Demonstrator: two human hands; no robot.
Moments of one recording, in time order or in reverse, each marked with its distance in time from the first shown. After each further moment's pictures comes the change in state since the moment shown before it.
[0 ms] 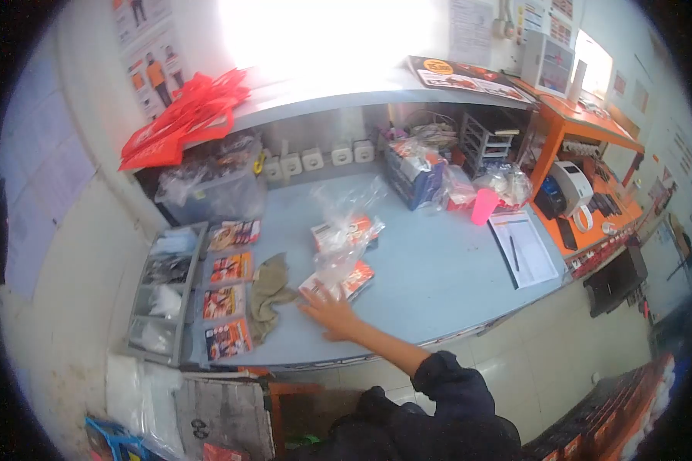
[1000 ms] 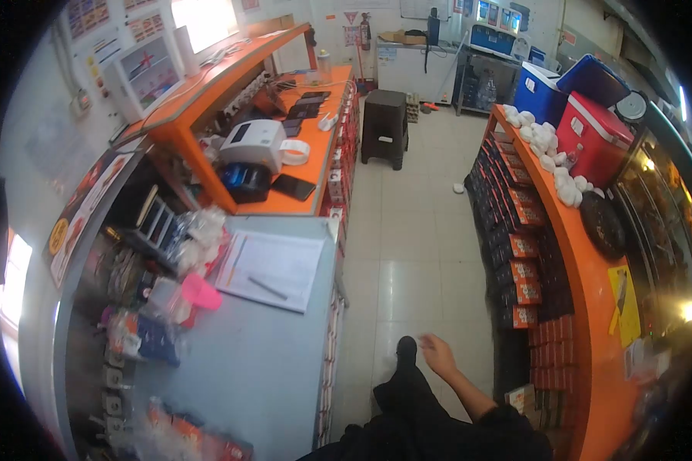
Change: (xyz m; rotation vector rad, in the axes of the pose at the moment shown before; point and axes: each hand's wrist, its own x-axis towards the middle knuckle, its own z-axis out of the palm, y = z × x) left_hand -0.055 0.554 0.042 -0.852 0.099 0.838; right_hand -0.489 0.015 -0.005 0.205 0.946 1.977
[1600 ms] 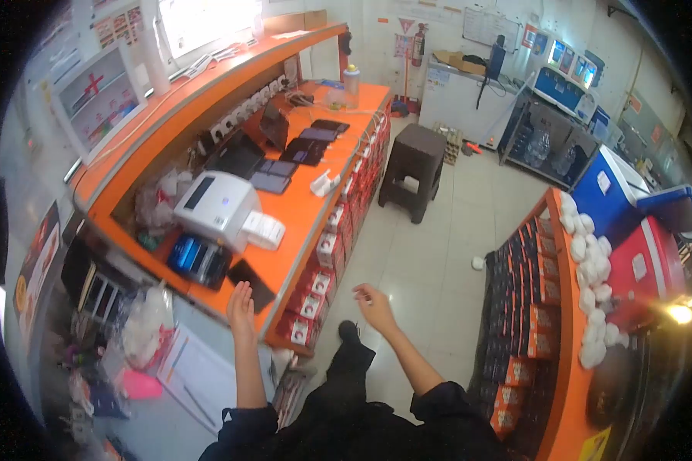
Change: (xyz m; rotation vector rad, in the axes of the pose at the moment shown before) left_hand -0.012 0.695 0.134 -1.629 -1.037 -0.471; right_hand 0.554 -0.059 0.006 0.193 -0.222 -0.297
